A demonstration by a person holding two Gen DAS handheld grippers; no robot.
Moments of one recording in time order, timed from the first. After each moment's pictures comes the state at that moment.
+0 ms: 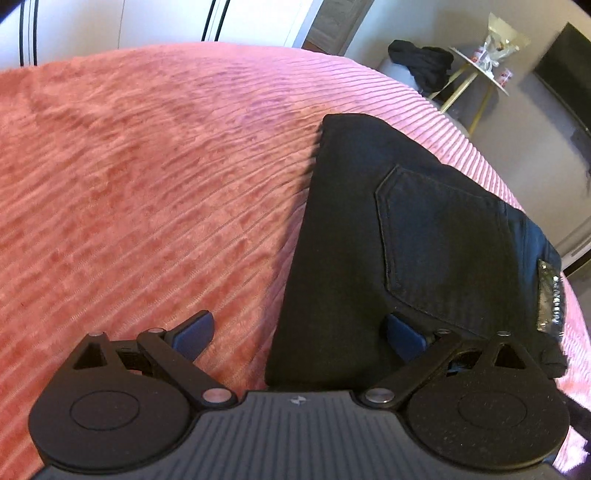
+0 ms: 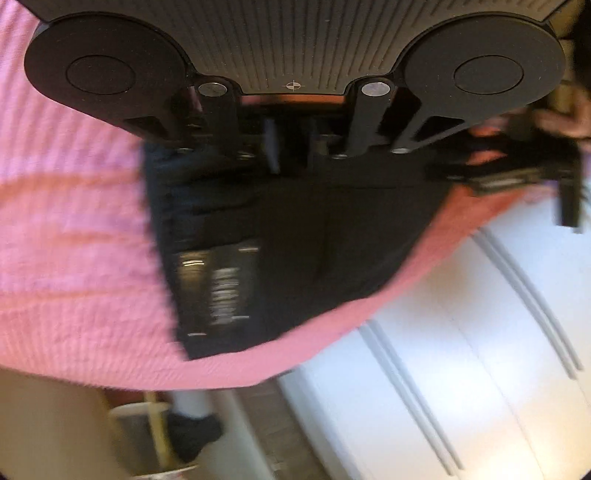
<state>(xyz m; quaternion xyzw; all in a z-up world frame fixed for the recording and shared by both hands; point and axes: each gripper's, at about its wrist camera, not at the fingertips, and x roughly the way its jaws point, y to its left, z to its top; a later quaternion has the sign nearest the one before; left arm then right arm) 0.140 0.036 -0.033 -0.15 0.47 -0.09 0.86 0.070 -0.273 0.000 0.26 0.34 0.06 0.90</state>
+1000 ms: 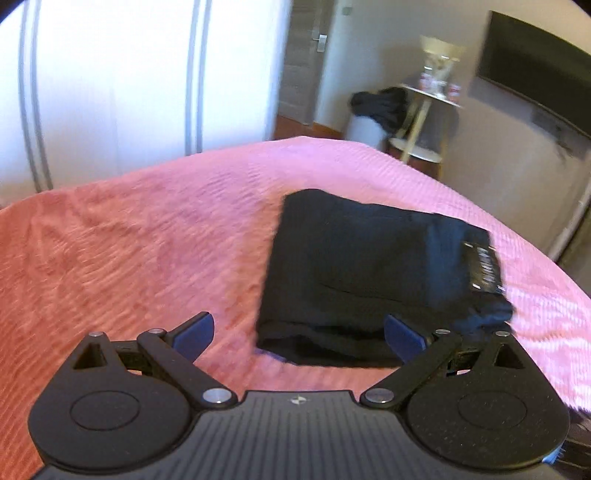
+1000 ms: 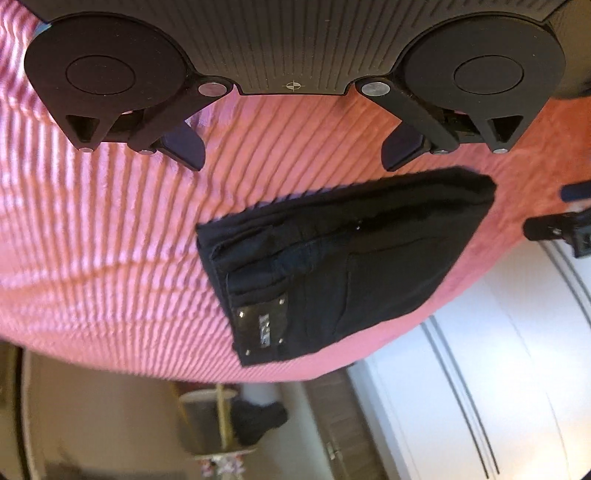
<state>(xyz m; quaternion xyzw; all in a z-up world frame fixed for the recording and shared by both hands) 0.015 0.012 0.068 -0.04 0.36 -0.10 0.93 -0.027 -0.175 0.041 0.17 0.34 -0.09 0.92</state>
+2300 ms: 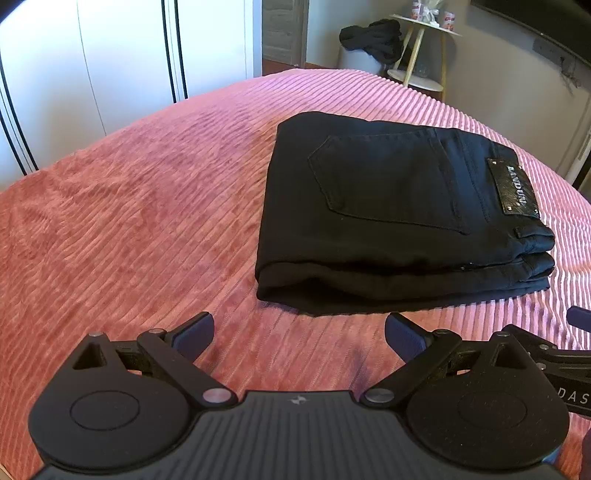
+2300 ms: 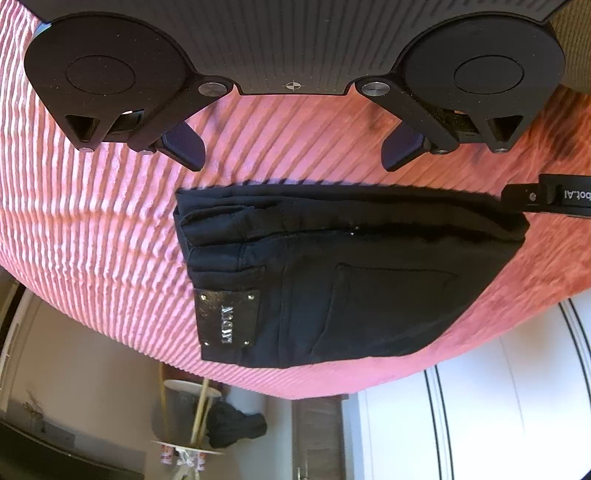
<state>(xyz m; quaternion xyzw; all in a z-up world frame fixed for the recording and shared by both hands) 0.043 0.003 0.019 0.03 0.44 -0.10 0.89 0.027 -0.157 0.033 0.06 0.39 -0.08 0.91</state>
